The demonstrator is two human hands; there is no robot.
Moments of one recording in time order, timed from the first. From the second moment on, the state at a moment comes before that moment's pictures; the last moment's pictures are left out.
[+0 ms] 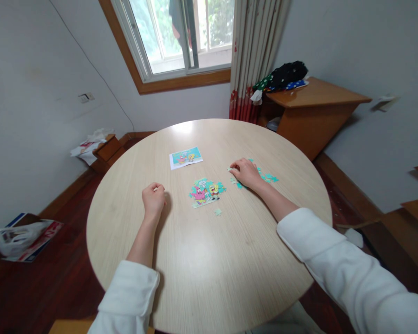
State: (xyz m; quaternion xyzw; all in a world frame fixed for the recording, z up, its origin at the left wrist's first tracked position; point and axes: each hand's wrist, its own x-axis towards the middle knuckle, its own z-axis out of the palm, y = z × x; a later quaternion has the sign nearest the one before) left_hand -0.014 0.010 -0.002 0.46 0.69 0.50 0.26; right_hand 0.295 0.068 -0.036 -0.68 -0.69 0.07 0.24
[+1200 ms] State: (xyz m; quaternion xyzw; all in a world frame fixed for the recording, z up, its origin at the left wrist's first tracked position) left_hand -0.016 0.012 -0.006 0.47 0.69 0.50 0.25; right_hand 0.302 0.079 -0.047 -0.65 -0.69 0.08 0.31
